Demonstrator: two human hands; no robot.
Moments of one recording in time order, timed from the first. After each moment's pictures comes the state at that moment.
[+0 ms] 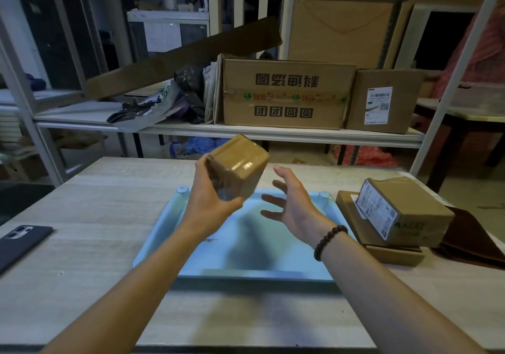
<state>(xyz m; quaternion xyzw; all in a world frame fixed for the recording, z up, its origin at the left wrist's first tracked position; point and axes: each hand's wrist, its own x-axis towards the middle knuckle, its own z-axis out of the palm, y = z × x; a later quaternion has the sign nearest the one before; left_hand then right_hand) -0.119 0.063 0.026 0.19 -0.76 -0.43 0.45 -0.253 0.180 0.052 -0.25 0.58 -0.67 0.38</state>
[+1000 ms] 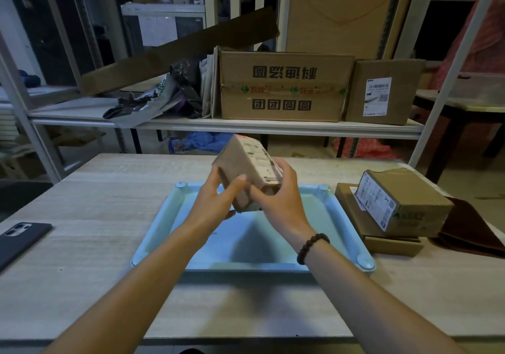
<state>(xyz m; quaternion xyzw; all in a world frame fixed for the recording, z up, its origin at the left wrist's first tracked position) -0.121 0.081 0.026 0.28 -0.68 -0.59 0.32 -0.241 0.175 0.018 -0.42 0.64 -0.64 0.12</state>
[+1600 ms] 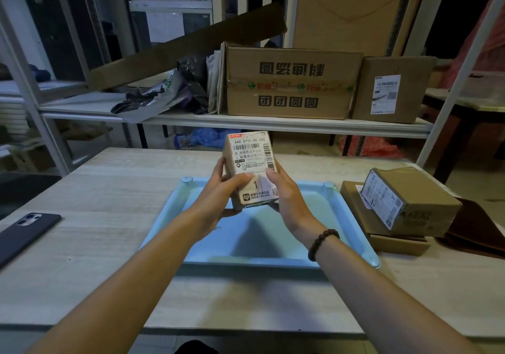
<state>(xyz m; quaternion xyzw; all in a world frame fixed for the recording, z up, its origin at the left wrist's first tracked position) -0.121 0.075 0.033 0.26 -0.64 -0.67 0.28 -0.242 0.179 0.025 -0.44 0.58 -0.63 0.27</state>
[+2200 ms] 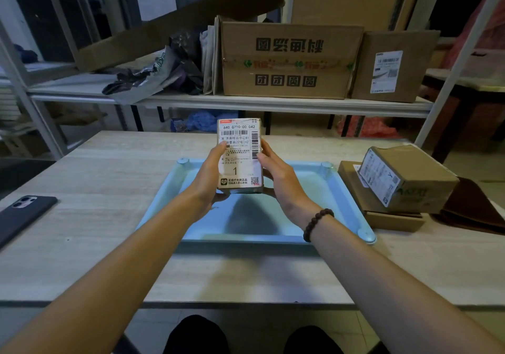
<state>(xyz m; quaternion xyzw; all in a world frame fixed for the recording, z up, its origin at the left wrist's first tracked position) -0.119 0.077 0.023 0.33 -0.60 -0.67 0.28 -0.235 0.181 0.021 -0.40 0.58 -0.64 0.31</state>
